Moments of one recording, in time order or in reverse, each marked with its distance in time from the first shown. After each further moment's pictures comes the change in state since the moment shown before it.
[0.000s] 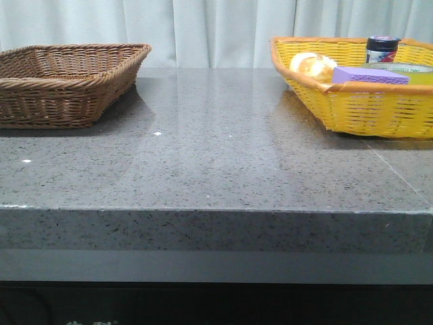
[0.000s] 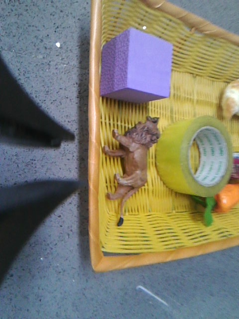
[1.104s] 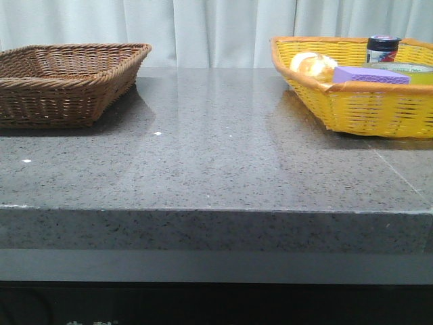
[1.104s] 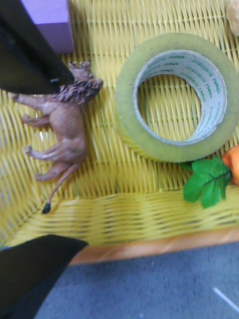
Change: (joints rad) left arm -0.540 0.003 0.000 -0.065 0.000 0.101; right arm -0.125 0.828 -0.832 0.043 0.461 0.017
